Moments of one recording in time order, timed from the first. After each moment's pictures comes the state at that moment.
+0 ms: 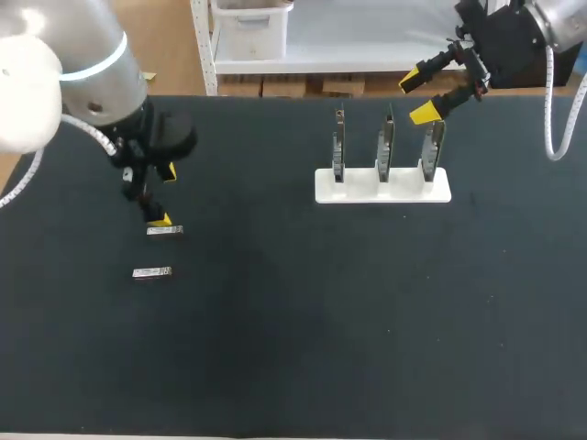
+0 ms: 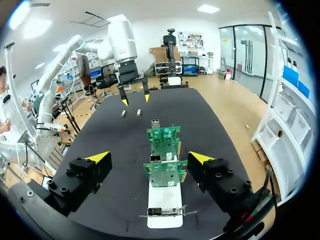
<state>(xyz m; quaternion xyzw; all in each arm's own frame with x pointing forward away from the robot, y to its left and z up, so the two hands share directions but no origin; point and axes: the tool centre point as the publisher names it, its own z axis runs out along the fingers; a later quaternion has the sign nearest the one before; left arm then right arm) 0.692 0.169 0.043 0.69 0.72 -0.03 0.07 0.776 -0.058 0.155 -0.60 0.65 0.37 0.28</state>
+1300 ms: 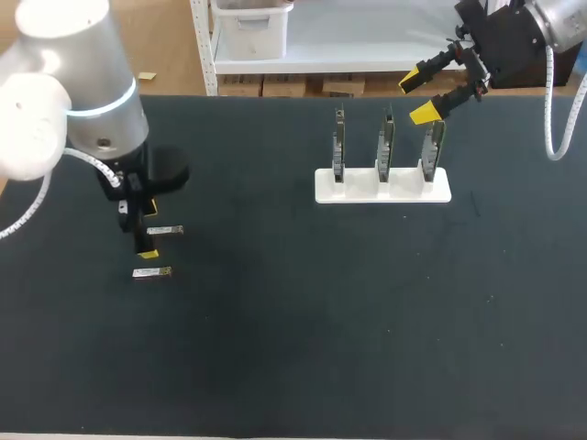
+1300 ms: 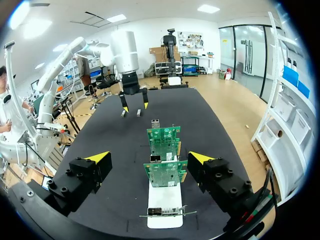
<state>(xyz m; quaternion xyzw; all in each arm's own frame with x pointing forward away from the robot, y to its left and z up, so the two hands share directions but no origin) 0.675 0.200 -0.007 0.64 0.77 -0.02 0.01 0.776 -0.058 0.155 -0.60 0.65 0.37 0.28</state>
